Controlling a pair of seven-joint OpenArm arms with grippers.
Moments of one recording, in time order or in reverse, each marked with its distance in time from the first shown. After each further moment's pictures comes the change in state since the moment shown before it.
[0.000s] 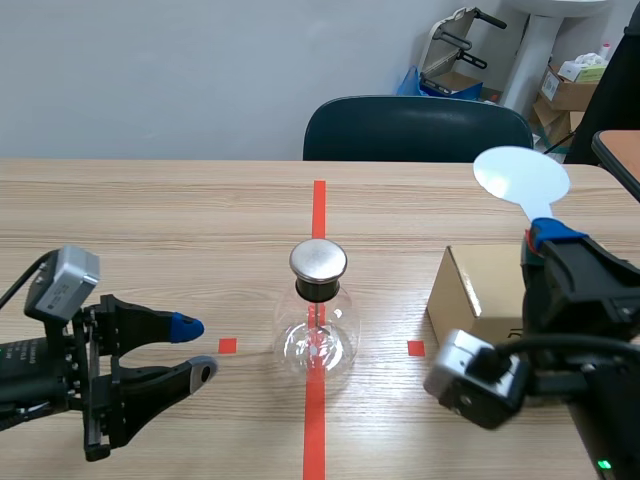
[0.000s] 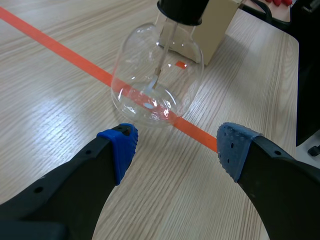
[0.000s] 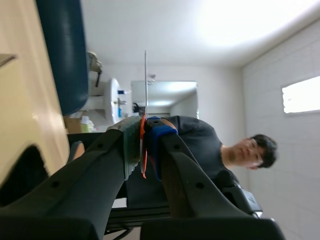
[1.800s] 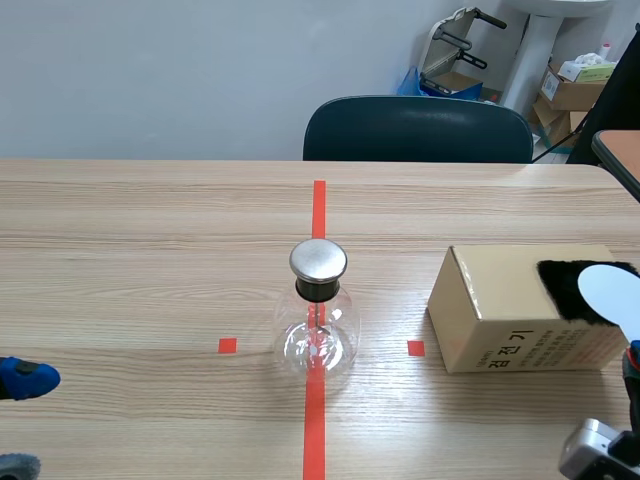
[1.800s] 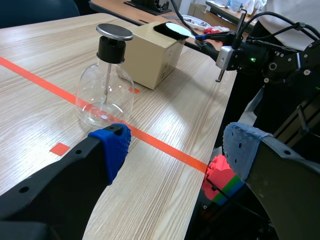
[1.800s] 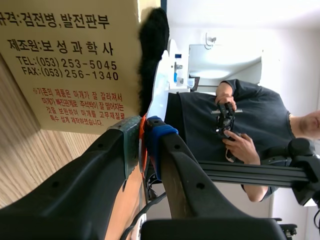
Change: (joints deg) left arm 24.2 -25.3 0.0 16.3 3.2 10.9 -31.9; right arm 9.2 -6.2 24.3 -29.6 17.4 0.0 32.2
